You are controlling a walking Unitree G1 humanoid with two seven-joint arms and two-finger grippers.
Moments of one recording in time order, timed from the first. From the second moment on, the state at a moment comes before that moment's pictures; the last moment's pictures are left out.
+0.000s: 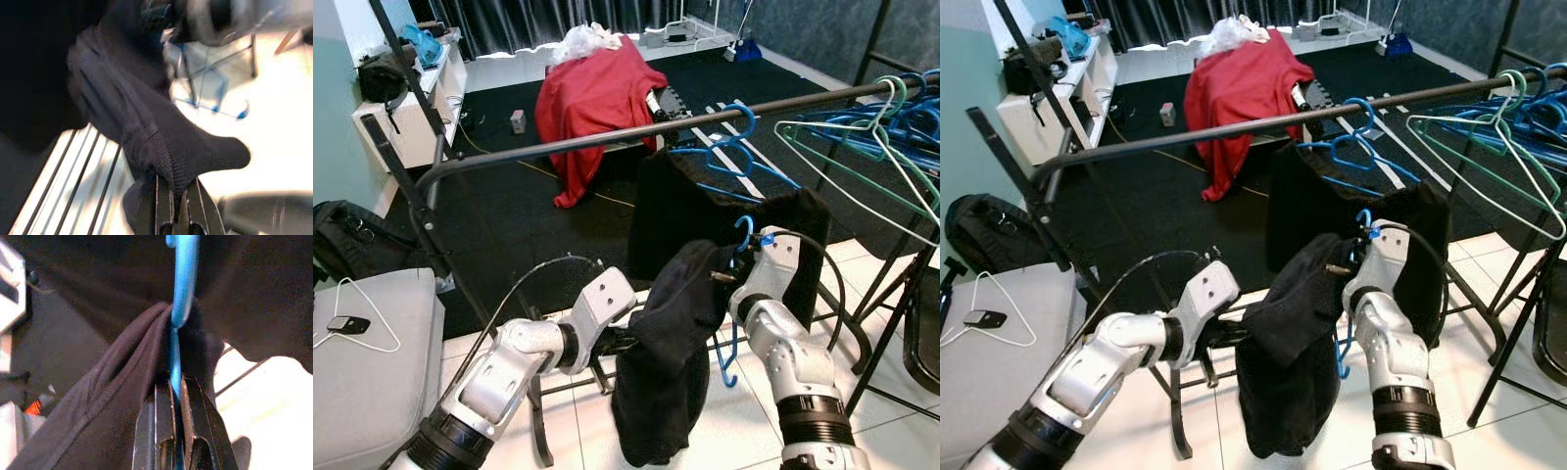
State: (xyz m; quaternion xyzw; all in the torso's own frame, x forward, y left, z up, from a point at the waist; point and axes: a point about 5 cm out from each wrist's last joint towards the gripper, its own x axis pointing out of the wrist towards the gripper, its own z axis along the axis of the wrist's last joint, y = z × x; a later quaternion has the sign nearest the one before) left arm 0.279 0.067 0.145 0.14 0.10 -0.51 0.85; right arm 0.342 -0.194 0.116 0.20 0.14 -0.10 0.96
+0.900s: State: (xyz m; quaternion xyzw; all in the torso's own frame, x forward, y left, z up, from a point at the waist) left arm 0.252 0.022 0.182 0.02 0.08 -0.61 0.79; right arm 0.369 -0.202 0.141 0.42 0.06 -0.22 0.88
